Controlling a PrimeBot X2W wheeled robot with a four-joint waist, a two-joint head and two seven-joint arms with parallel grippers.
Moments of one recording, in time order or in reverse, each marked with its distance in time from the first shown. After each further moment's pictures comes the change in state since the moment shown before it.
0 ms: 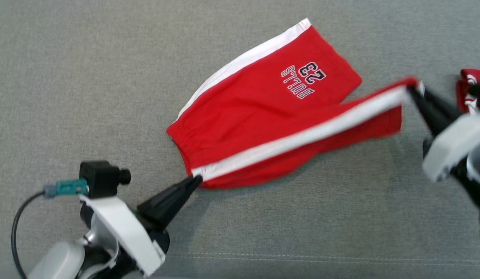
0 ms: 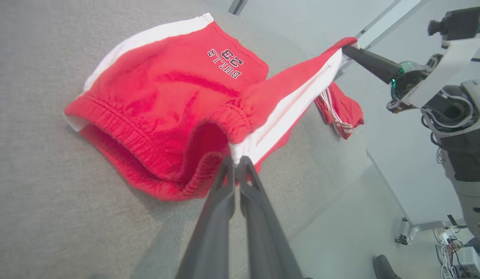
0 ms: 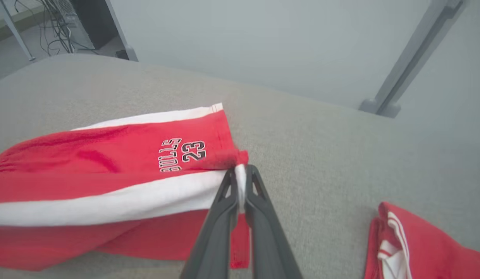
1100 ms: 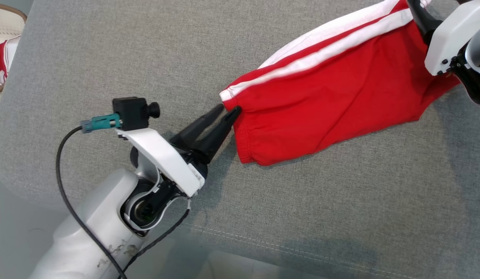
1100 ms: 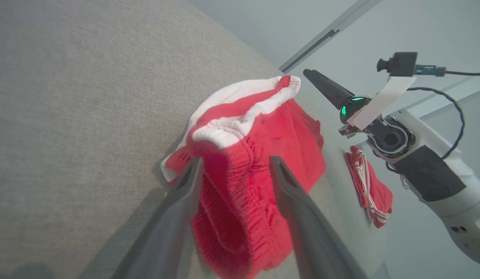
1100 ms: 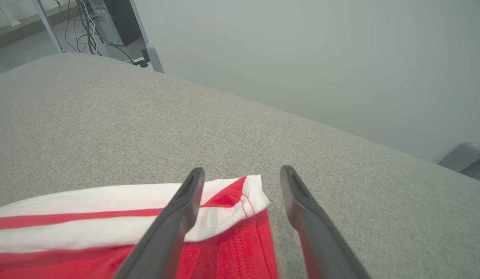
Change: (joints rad) left arm -0.480 -0.156 -0.296 0.465 -0.299 -0.035 -0.279; right arm -0.819 -0.076 0.600 0.953 0.249 0.000 -0.419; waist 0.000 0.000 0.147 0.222
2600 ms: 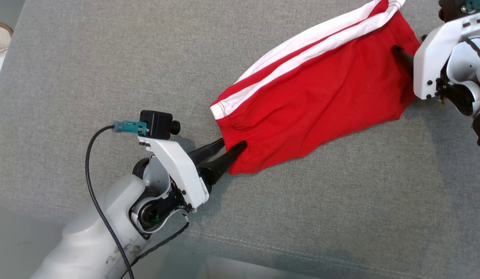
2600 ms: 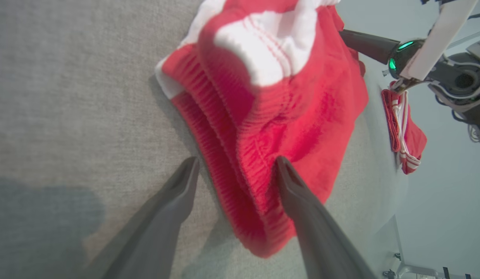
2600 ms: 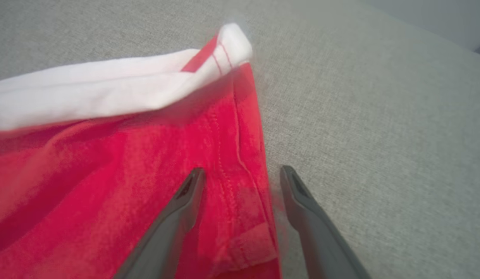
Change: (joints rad) left arm -0.041 0.008 -0.137 0.142 -0.016 0.044 0.128; right arm -0.028 0.010 0.207 0.115 0.190 0.000 0.253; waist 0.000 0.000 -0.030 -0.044
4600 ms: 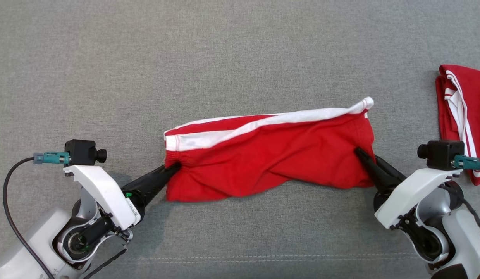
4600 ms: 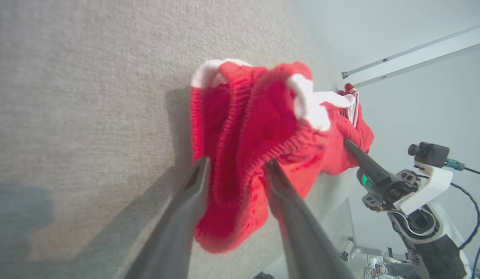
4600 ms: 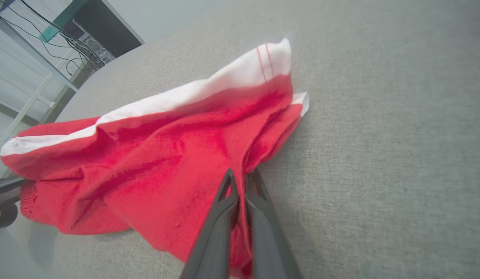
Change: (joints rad) left arm 0.177 0.270 0.099 -0.156 -0.250 -0.023 0.064; right arm 0.881 0.101 -0.573 -0.756 -0.041 0.000 -0.135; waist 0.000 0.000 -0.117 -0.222
